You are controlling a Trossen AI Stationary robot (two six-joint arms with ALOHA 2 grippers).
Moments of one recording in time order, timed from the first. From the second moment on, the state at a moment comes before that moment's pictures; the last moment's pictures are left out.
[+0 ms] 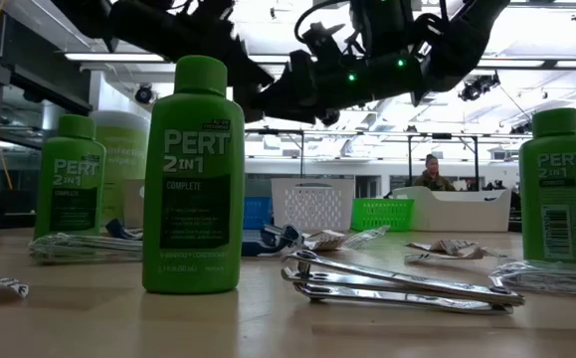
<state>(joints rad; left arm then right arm) 0.13 1.27 0.73 0.37 -0.29 0.18 -0.09 1.78 0.87 0.80 0.17 -0.07</state>
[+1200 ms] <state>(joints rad) 0.59 1.37 0.74 -0.11 -0.41 -0.38 -0.09 1.58 0.87 0.47 0.32 0.00</state>
